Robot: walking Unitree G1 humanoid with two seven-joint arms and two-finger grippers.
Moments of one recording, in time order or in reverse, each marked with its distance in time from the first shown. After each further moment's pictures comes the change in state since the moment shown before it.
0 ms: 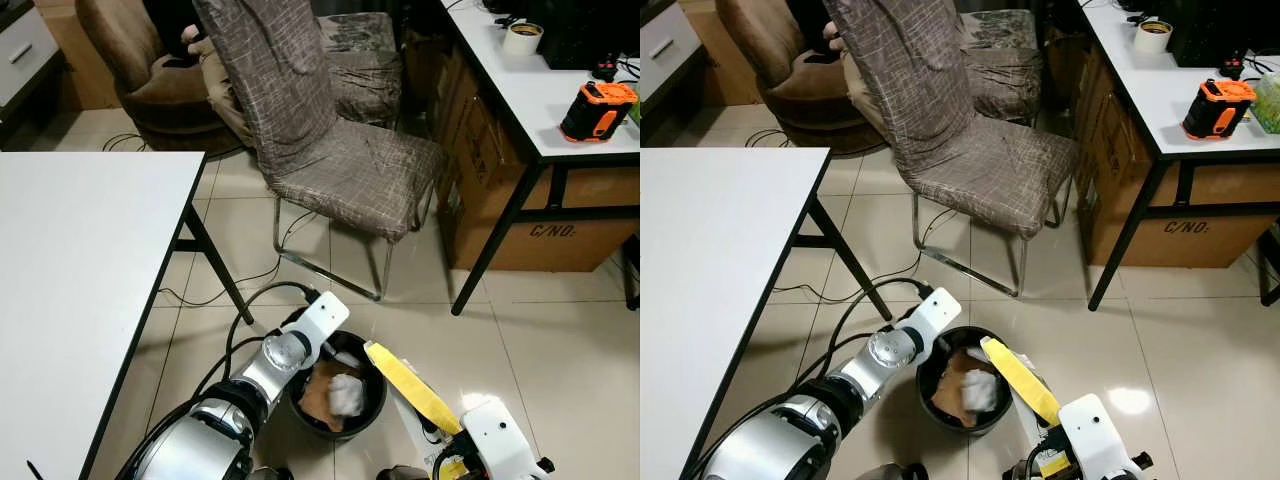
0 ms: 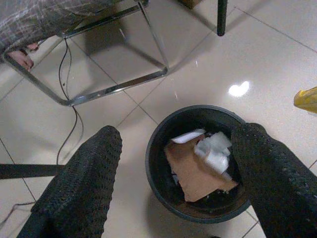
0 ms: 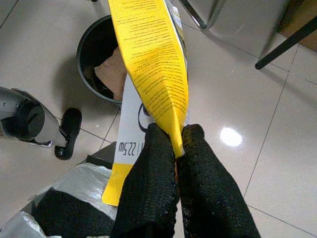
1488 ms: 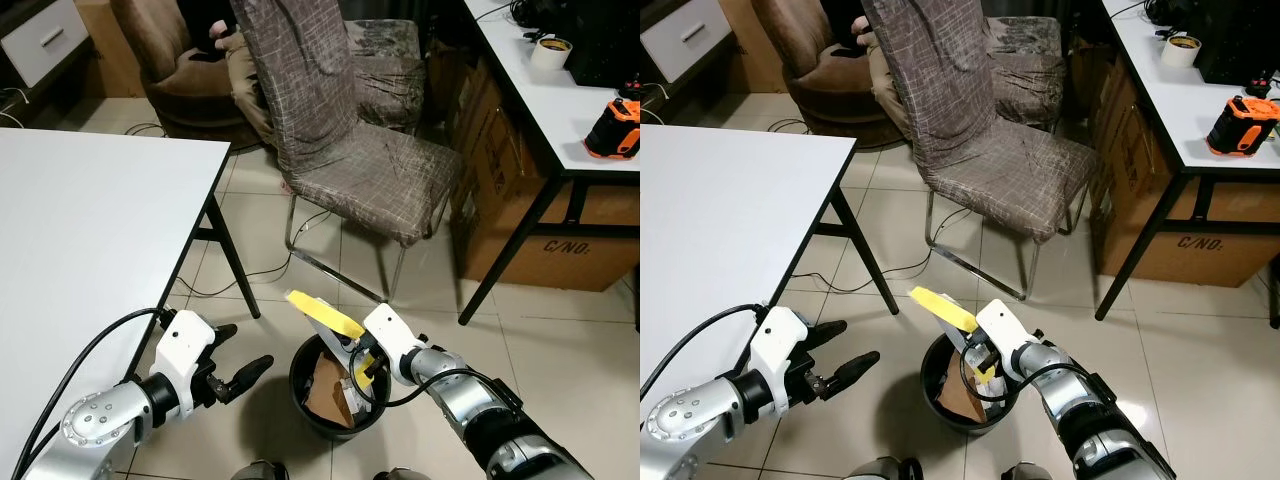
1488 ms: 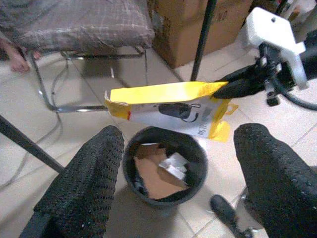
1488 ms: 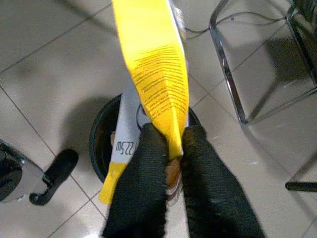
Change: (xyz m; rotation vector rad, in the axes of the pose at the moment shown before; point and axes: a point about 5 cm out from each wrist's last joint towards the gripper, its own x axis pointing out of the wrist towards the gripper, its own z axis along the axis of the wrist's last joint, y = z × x) left arm -0.175 0.049 -0.029 -0.261 -0.242 -0.143; right arm 0.164 0.005 0.091 -0.239 -0.173 0.241
